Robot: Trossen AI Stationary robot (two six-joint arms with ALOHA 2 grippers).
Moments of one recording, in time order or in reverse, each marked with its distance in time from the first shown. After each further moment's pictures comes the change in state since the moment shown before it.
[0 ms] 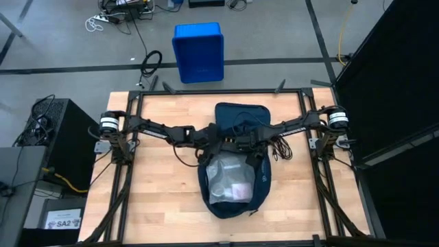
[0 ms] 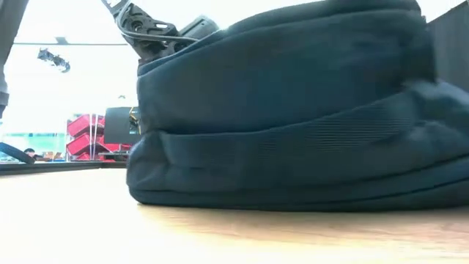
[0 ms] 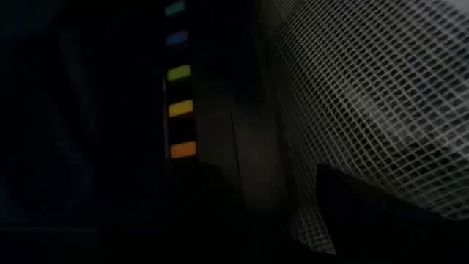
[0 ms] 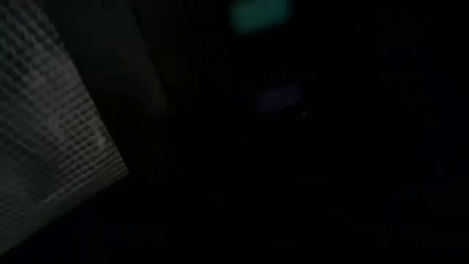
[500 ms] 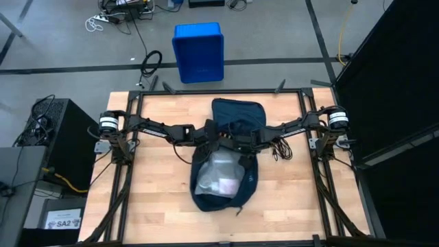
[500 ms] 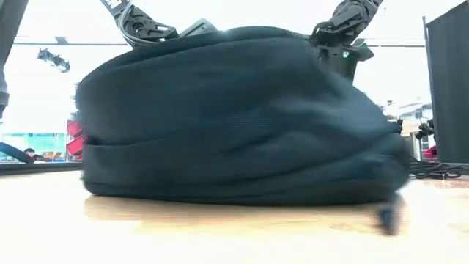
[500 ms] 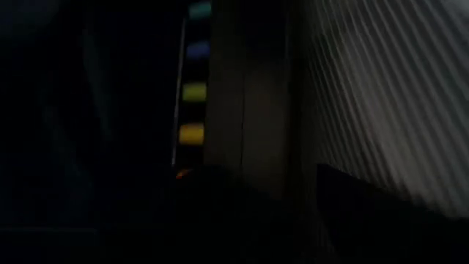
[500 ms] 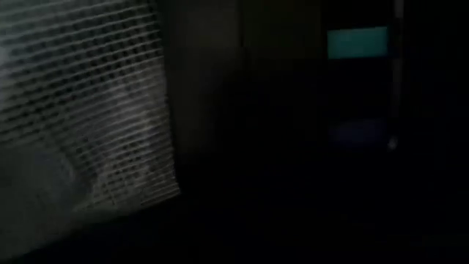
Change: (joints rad) left arm 0.008 0.000 -0.002 -0.018 -0.094 0.015; right arm -0.001 0.002 -0.072 0.388 0.004 -0.108
